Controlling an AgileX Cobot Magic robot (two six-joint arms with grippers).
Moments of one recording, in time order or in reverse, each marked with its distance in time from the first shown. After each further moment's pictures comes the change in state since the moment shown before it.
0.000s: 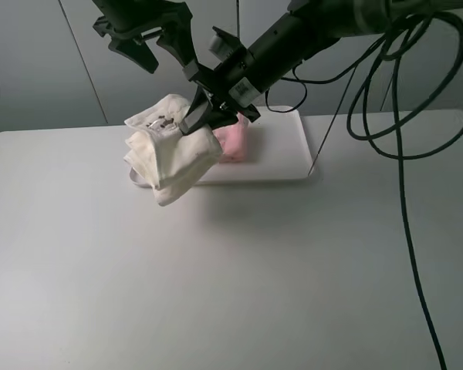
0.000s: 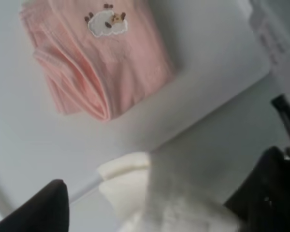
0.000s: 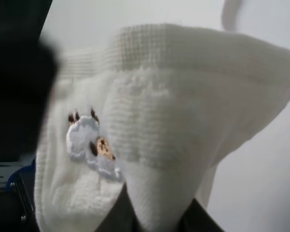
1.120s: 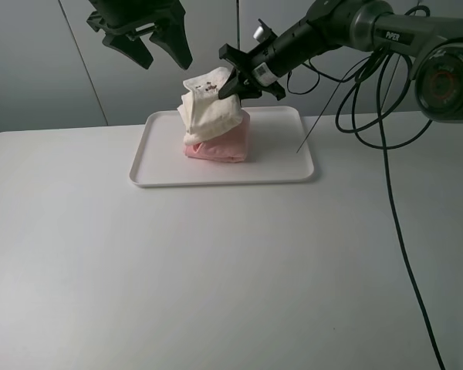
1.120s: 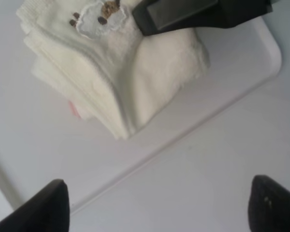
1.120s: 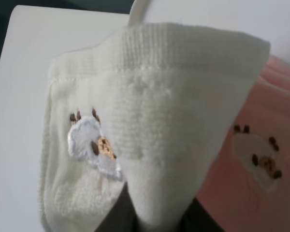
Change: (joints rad) left arm 0.011 -0.009 -0.005 0.003 0.000 0.029; right arm -0.150 0.305 -0.479 -0.121 -0.128 0.286
